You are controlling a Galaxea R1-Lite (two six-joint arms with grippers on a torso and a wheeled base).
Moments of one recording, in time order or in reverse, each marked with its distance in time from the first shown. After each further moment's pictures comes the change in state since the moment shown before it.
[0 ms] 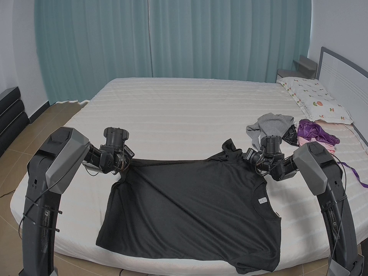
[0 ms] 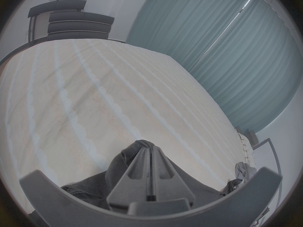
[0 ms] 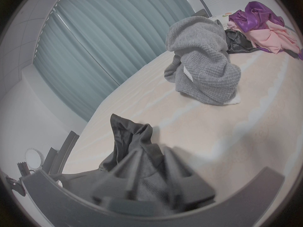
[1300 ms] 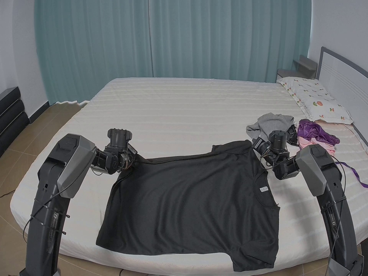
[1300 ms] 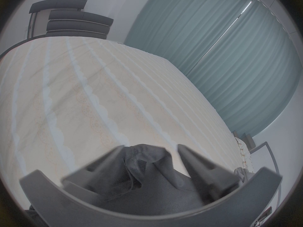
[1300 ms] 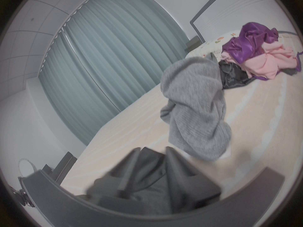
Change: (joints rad) left arm -0.002 0.114 -0.163 -0.017 0.007 -0.005; right arm -0.051 0.054 -0.096 -0.196 -0.124 0.018
